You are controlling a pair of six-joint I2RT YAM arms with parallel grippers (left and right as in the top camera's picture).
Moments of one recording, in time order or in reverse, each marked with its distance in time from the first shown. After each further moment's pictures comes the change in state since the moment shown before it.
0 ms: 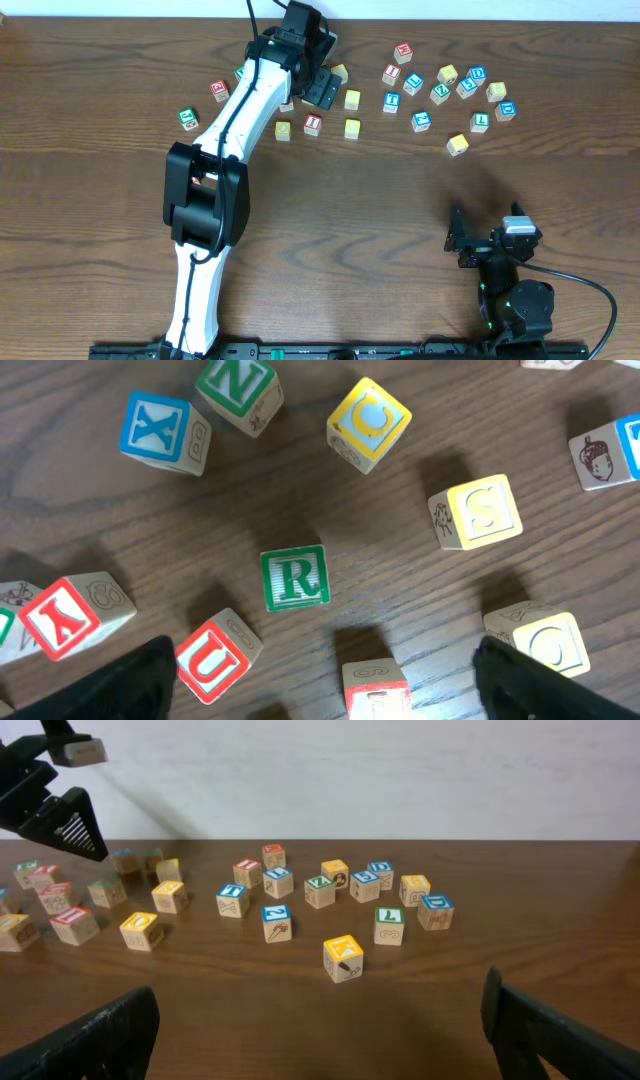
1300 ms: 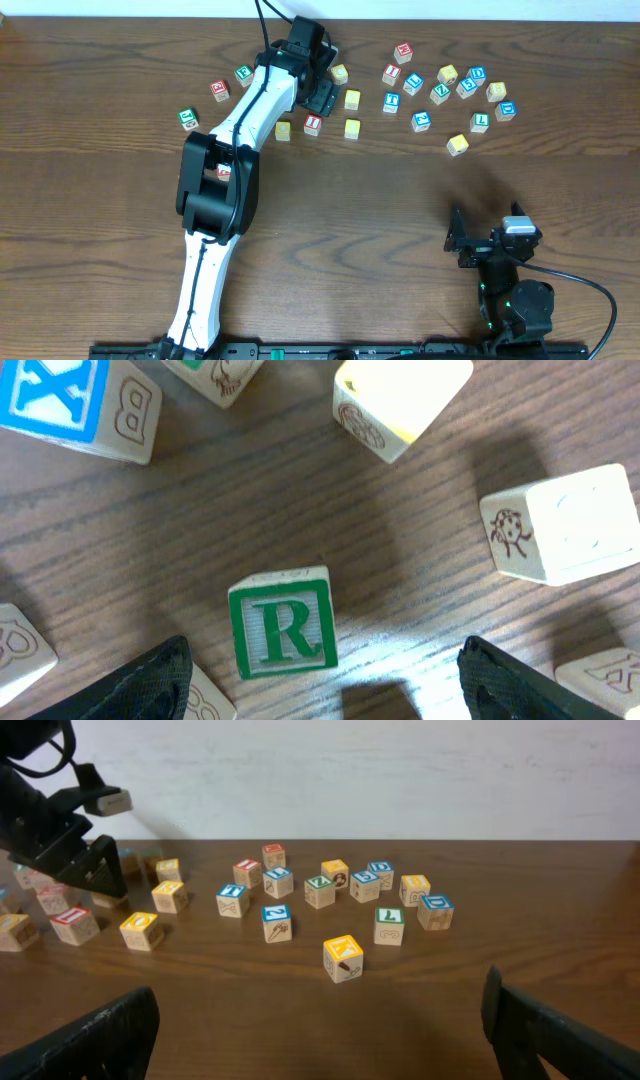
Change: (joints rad) left arm 0.000 0.116 0.000 0.068 -0.003 -0.003; right arm 0.000 0.000 0.000 0.000 0.000 0.000
